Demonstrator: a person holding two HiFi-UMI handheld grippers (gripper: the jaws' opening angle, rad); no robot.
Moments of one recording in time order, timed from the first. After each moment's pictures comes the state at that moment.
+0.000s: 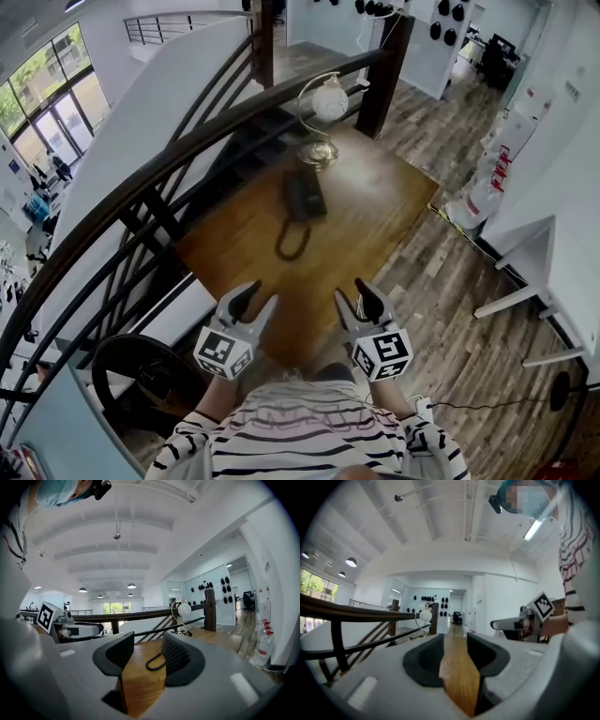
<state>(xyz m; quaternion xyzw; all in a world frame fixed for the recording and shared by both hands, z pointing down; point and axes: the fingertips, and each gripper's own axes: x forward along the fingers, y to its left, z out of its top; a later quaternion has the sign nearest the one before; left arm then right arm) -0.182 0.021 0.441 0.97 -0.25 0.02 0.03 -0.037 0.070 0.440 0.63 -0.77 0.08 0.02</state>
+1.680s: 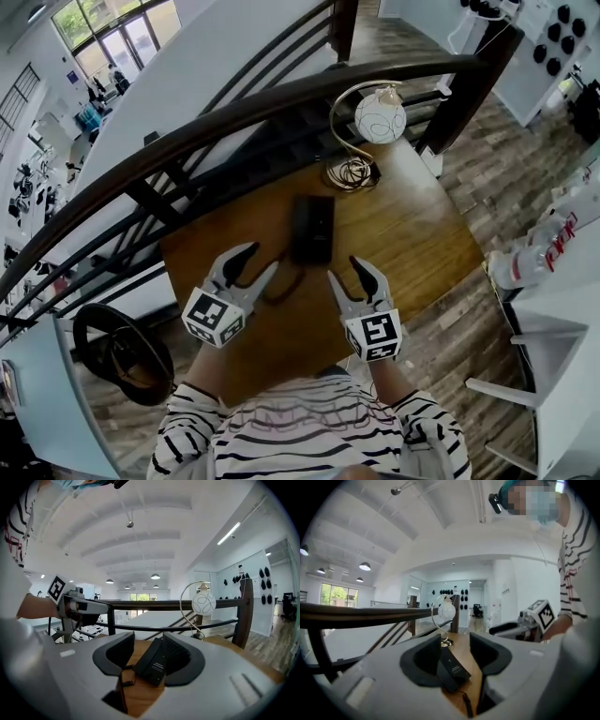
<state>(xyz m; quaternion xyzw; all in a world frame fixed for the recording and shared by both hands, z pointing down) -0.011 -0.269 0.458 0.93 -0.37 0.07 0.04 0.119 -0.252 0.495 0.47 -0.87 0.06 0.10</state>
